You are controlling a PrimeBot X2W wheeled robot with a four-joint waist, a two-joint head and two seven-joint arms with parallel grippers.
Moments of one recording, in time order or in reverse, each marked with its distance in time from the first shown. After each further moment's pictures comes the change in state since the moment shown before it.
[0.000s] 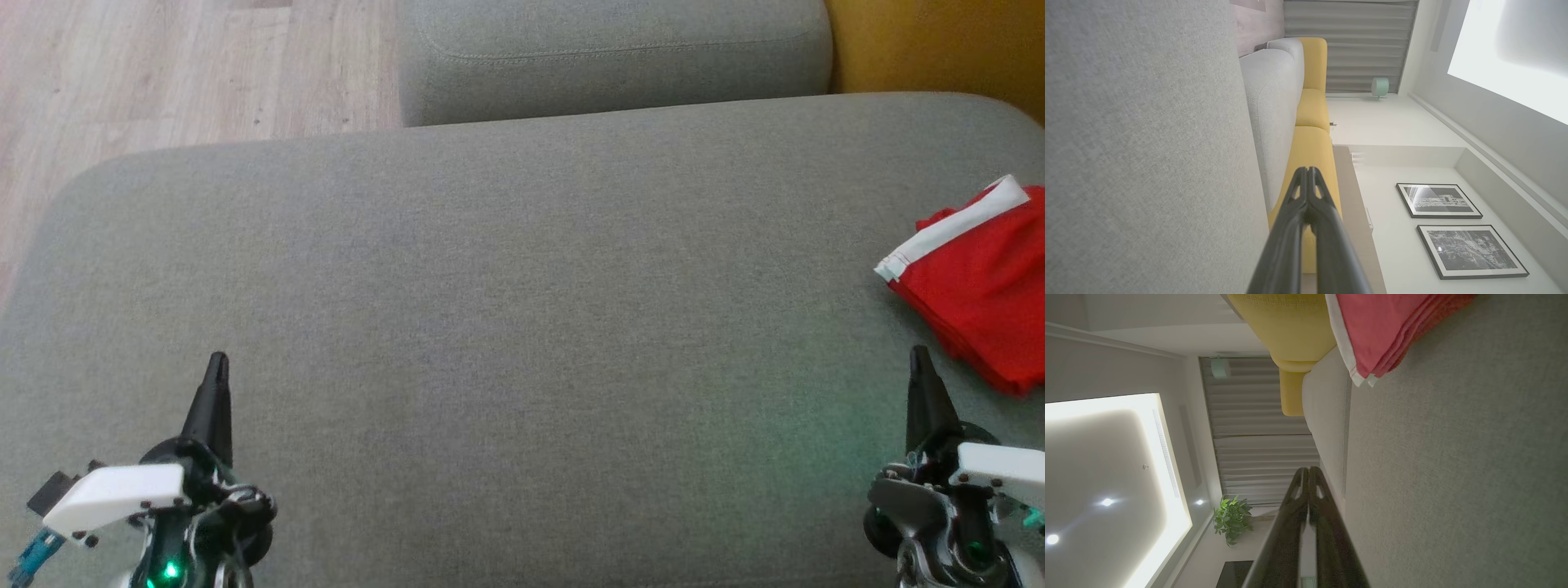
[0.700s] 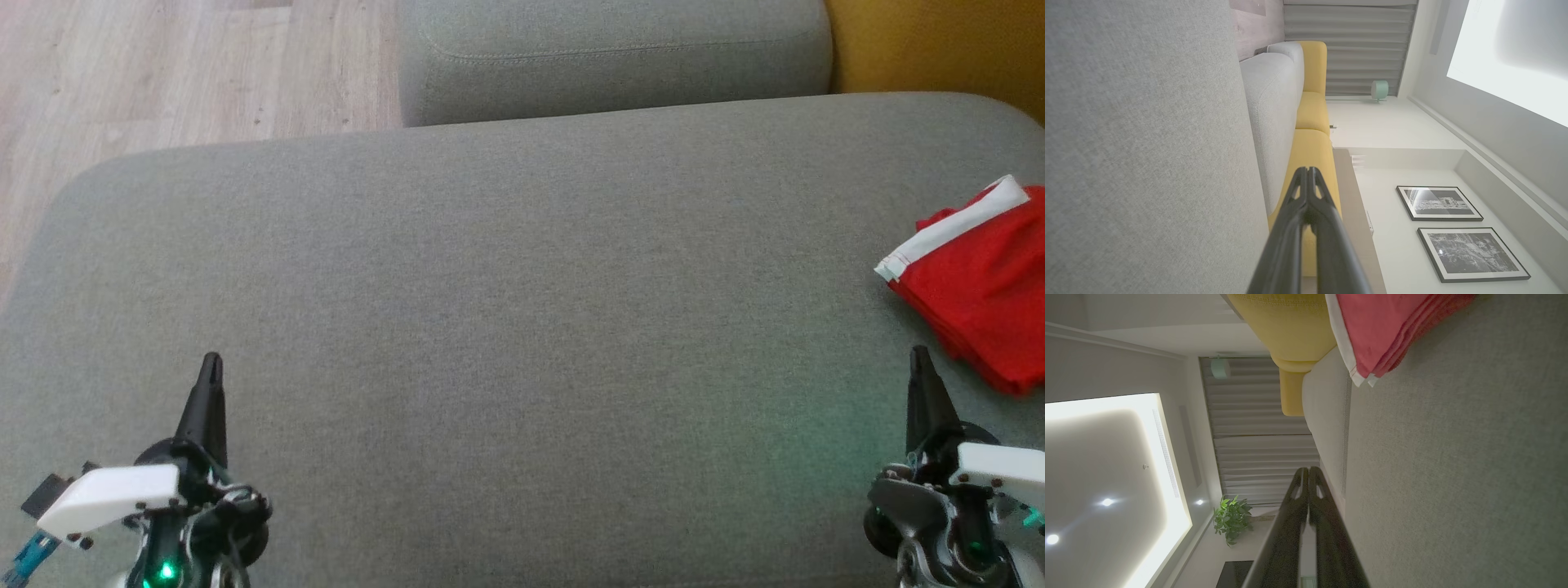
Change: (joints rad) left arm 0.000 -0.004 0.015 0.000 0.007 0.000 0.001; right arm 0.000 0.000 0.000 0.000 0.000 0.000 0.000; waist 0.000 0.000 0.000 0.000
